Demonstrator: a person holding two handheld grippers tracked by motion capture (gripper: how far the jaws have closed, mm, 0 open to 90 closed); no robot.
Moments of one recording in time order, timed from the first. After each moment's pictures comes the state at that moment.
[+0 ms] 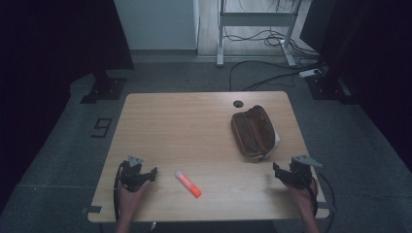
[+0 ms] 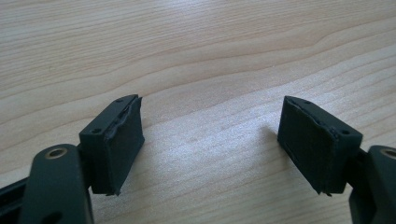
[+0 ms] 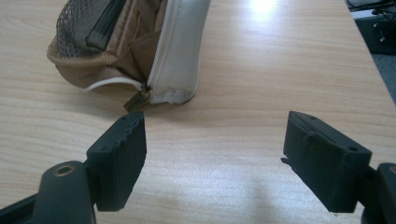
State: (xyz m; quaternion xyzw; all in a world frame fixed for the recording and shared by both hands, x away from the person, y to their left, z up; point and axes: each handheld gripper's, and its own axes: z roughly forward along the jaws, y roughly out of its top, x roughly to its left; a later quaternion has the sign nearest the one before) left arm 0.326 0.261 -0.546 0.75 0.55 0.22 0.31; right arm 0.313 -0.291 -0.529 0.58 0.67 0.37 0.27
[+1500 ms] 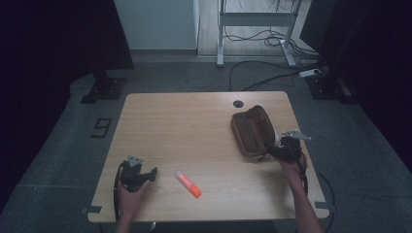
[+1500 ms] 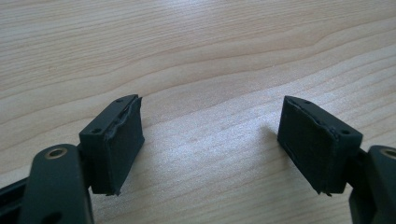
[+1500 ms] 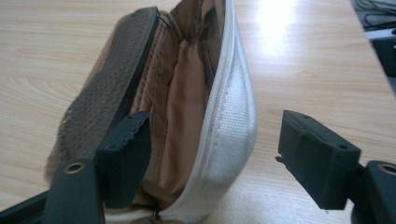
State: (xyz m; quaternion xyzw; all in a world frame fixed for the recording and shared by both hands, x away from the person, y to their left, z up) left arm 0.326 0.261 -0.546 0.75 0.55 0.22 0.31; right arm 0.390 -0.271 -0.505 0.57 0.67 0.39 0.26
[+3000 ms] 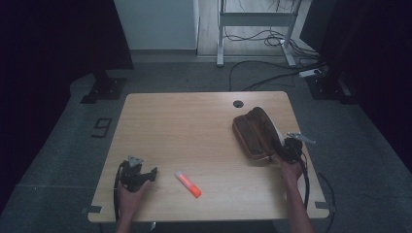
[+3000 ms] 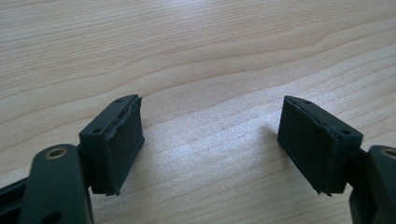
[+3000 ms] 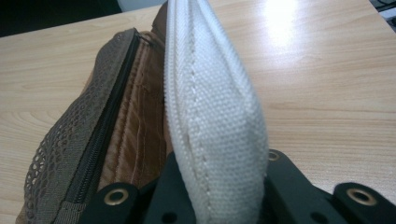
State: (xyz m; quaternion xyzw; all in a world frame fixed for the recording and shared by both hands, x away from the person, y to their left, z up) left arm 0.326 0.260 -0.546 0.75 0.55 0.22 0.31; right arm 0.397 -0.285 -0.528 0.60 0.62 0.45 0.23
